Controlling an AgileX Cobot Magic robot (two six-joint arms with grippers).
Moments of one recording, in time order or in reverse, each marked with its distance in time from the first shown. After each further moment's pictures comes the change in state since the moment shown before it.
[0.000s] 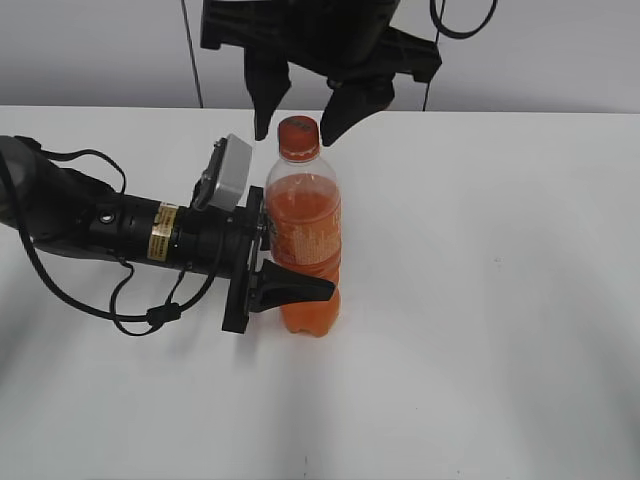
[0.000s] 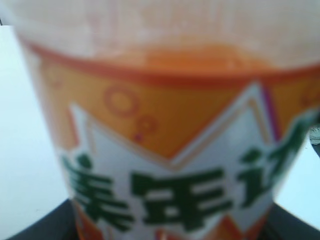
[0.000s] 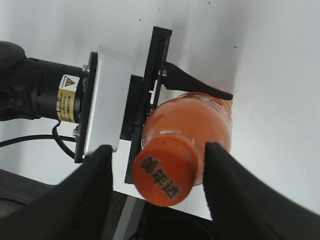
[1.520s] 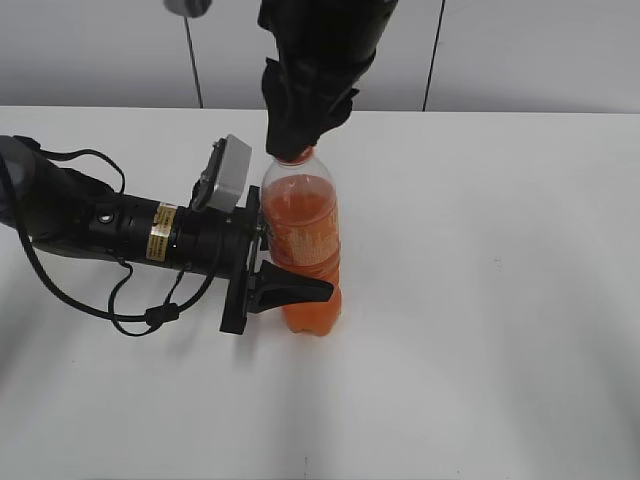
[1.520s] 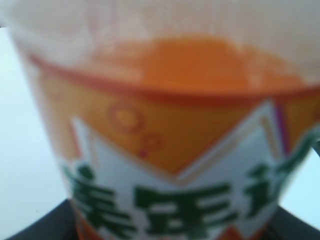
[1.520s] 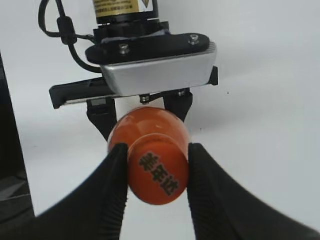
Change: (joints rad) left arm 0.001 0.000 0.000 0.007 -0.003 0.006; right arm 0.000 0.001 0.000 0.025 0.001 -1.289
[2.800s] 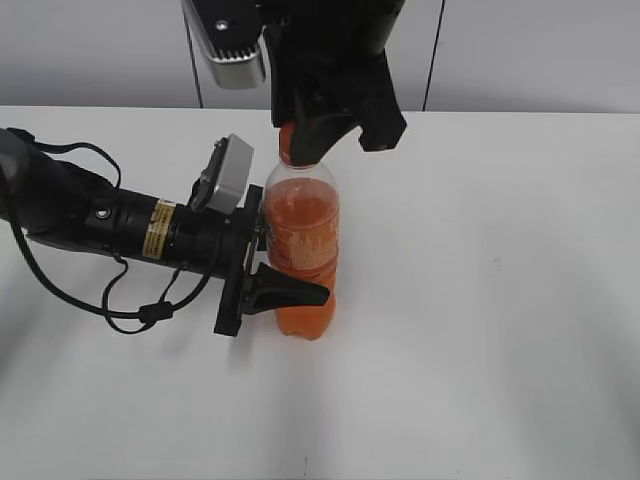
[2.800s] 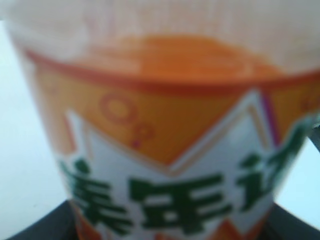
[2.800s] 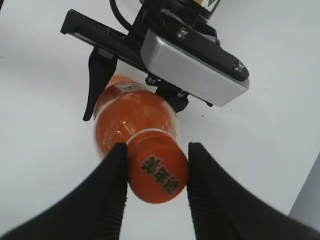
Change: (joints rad) left arm 0.000 -0.024 0.000 0.051 0.028 -0.013; right arm -0.001 -0.010 0.002 -0.021 0.026 -0.574
